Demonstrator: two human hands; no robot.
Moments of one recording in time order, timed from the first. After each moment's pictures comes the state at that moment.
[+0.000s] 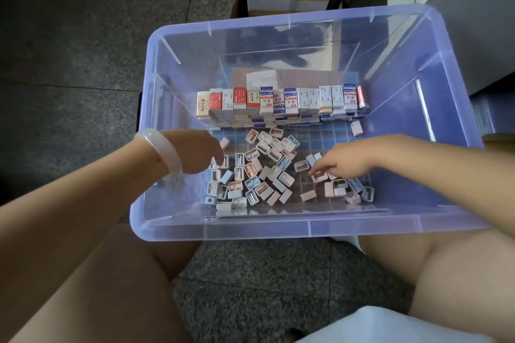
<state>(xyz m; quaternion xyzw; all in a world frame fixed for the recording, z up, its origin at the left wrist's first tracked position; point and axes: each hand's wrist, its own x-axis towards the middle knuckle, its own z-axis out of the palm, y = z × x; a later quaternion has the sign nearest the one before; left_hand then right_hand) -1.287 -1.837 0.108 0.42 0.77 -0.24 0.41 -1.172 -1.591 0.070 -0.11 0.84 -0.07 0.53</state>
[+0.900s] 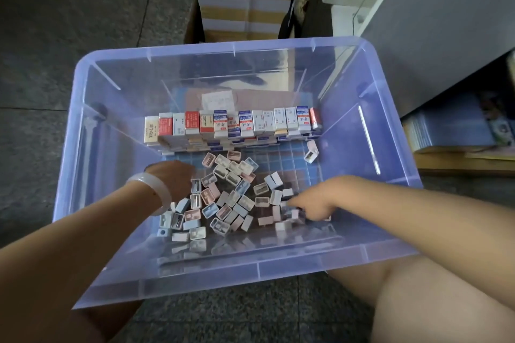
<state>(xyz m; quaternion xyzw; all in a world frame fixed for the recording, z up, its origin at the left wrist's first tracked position) -1.282 -1.807 0.027 0.29 0.87 -0.16 0.38 -1.149 -1.586 0.055 -0.02 0.79 -0.04 0.61</state>
